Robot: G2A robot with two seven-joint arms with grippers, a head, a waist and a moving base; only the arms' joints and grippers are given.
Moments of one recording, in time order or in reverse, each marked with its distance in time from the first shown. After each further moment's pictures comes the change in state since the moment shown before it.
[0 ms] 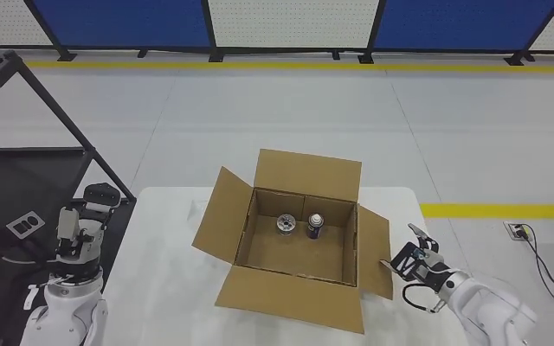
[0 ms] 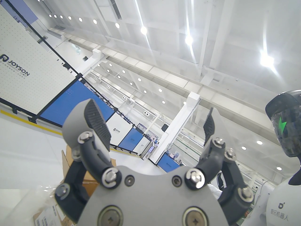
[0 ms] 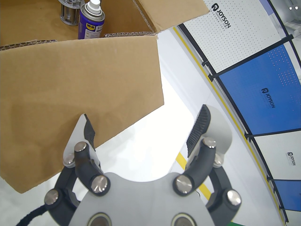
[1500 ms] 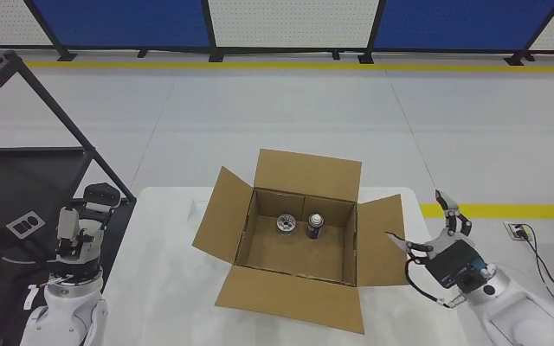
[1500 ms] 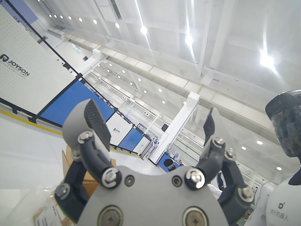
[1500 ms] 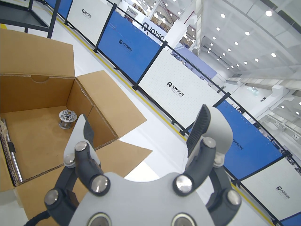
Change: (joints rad) left arm 0.000 0.000 0.000 0.000 0.000 0.000 0.000; right arm -0.079 0.019 0.086 -0.366 0.188 0.127 -0.202
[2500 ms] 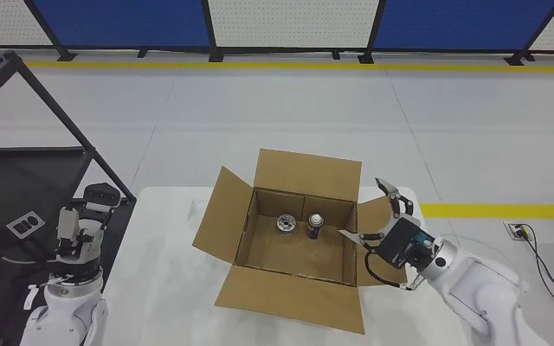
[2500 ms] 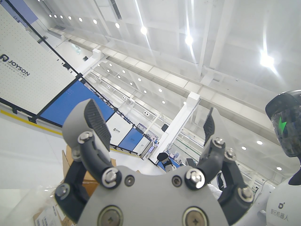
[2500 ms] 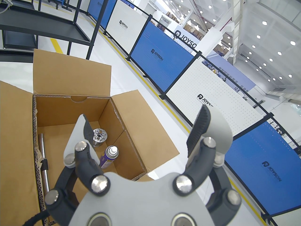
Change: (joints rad) left arm 0.001 0.000 -0.001 -0.002 0.001 0.002 0.001; right arm 0.242 -0.013 -0.246 0.094 0.101 -0.131 0.146
